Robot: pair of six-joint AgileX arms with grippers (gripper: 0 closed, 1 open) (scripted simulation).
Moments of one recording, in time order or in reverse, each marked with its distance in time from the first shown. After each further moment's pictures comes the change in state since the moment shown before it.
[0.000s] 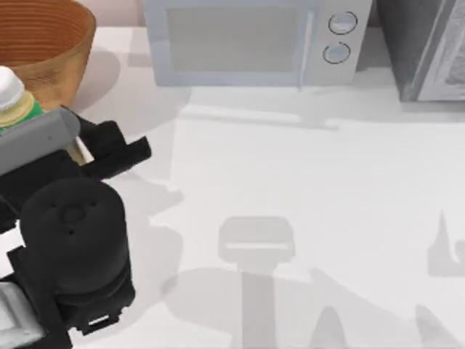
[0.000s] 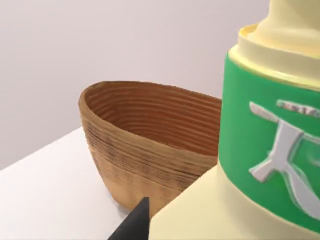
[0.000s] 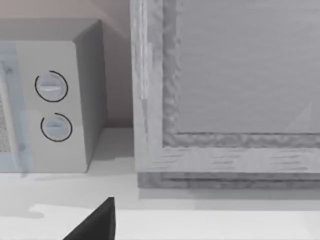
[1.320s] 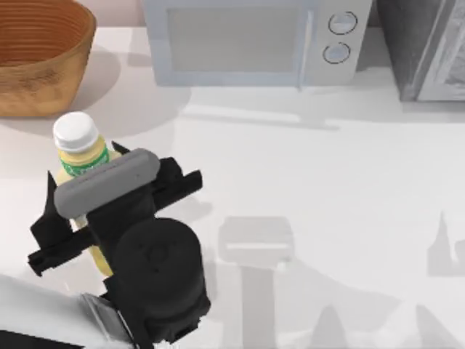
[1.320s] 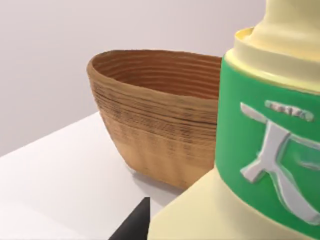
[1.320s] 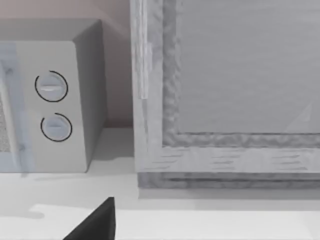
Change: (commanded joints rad) left arm -0.080 0.497 0.002 0.607 -0.176 0.224; right arm 0.000 0.000 0.000 0.000 0.000 0.000
